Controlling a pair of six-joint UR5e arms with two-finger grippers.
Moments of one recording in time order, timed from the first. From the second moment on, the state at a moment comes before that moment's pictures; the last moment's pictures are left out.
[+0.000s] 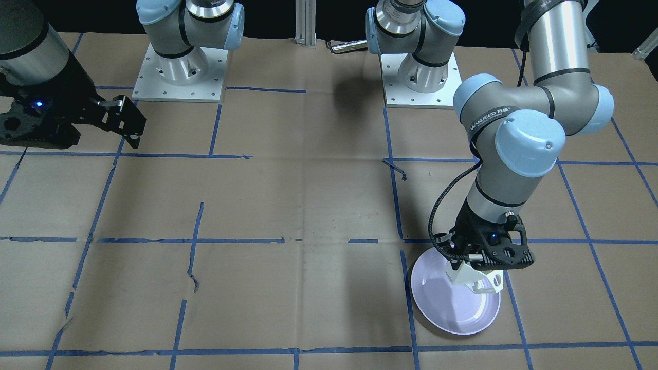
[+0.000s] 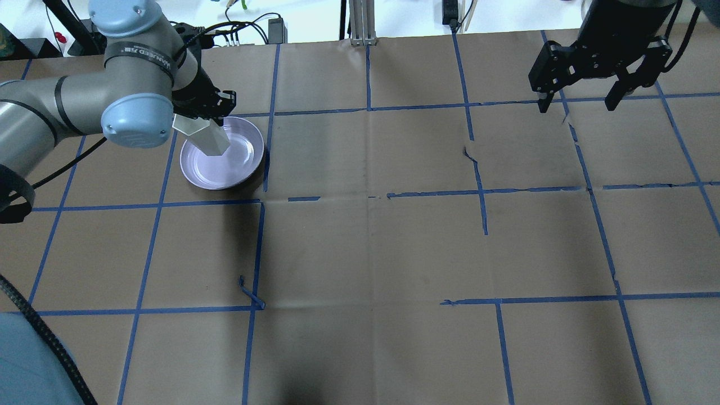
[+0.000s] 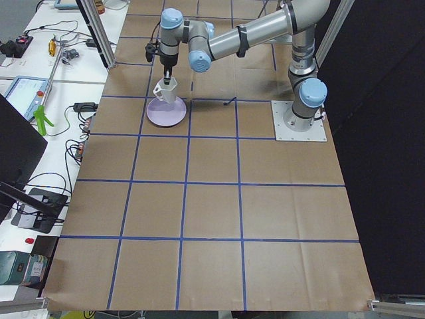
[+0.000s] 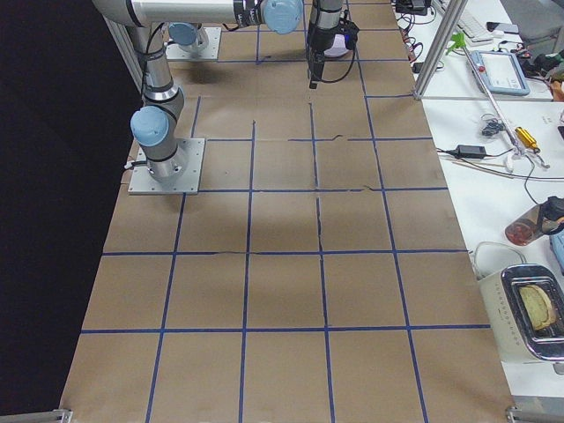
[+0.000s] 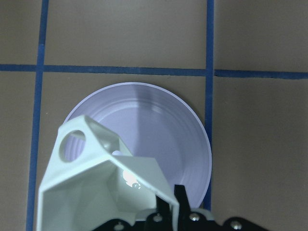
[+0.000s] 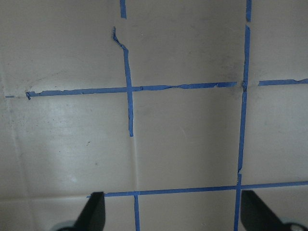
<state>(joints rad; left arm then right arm) -1.49 -1.94 -1.67 -0.89 1.59 0.04 1.47 -1.48 1.43 -1.44 -1.60 -0.06</state>
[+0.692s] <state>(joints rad) -1.50 -2.03 -1.69 -0.83 1.63 0.04 1.47 -1.48 1.43 -1.44 -1.60 -0.06</state>
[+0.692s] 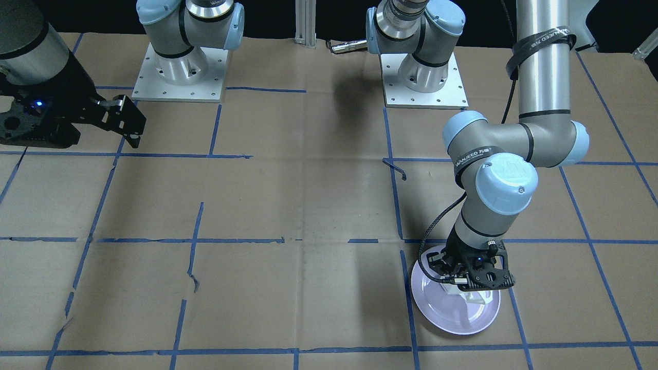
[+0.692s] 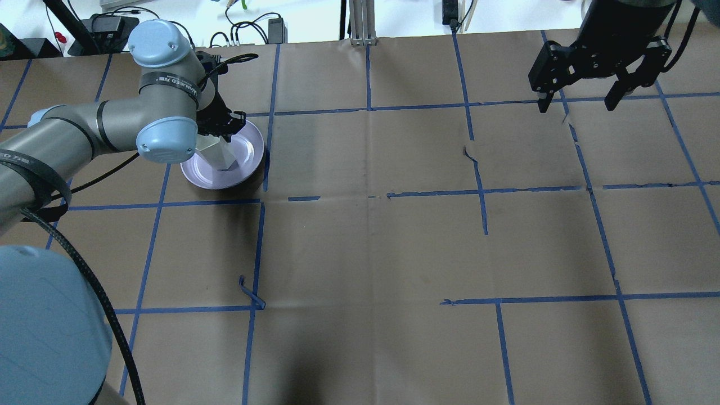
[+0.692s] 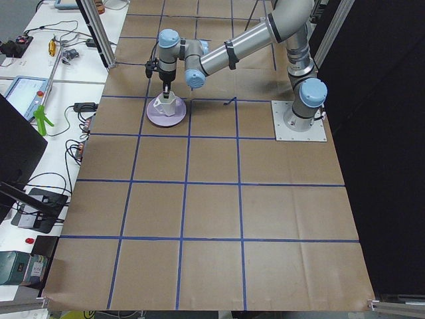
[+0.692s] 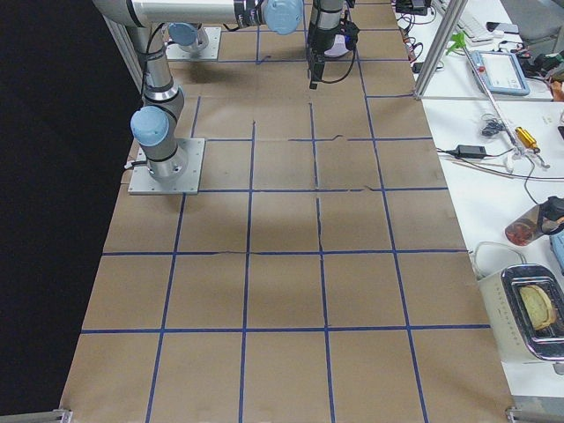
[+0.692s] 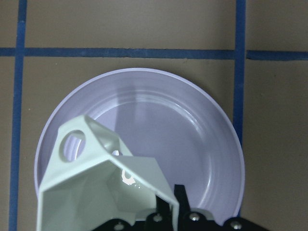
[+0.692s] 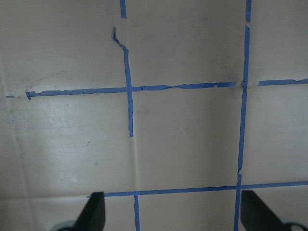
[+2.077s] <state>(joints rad) -1.63 -1.65 -1.56 -1.53 1.58 -0.11 1.47 -1.48 1.43 -1.44 -1.60 -0.06</state>
